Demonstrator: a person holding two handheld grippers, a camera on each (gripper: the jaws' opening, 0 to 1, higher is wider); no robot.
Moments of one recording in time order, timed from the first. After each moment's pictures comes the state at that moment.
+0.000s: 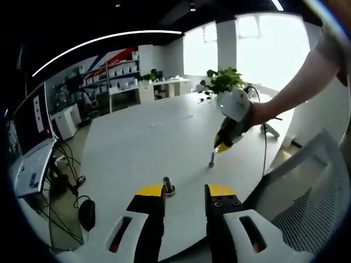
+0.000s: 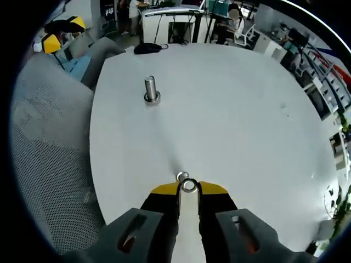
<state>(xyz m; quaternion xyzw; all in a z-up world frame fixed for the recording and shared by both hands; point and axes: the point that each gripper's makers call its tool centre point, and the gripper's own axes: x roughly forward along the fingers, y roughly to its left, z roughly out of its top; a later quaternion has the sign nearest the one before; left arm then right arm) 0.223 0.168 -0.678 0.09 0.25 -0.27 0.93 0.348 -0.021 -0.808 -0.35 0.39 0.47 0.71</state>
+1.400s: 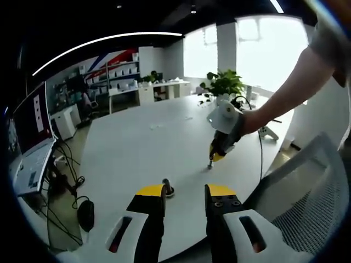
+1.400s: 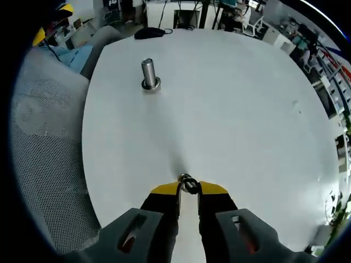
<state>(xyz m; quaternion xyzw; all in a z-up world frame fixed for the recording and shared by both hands) 0.223 0.166 -0.676 0.08 0.25 -0.27 0.93 0.353 -0.019 -0.843 -0.37 0.43 0.46 0.68</state>
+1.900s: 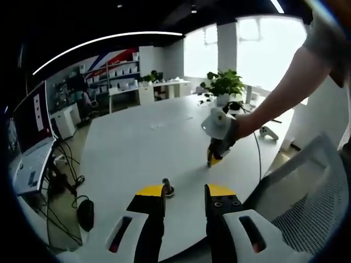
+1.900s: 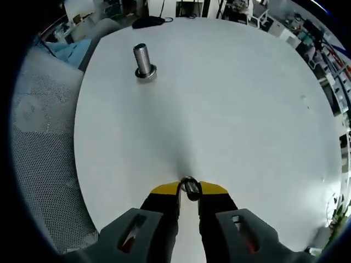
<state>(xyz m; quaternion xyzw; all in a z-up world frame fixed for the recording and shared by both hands) 0.224 0.167 -0.676 0.08 0.25 -0.27 0.93 0.358 -0.022 -0.864 -0.39 0.46 0.46 0.65</state>
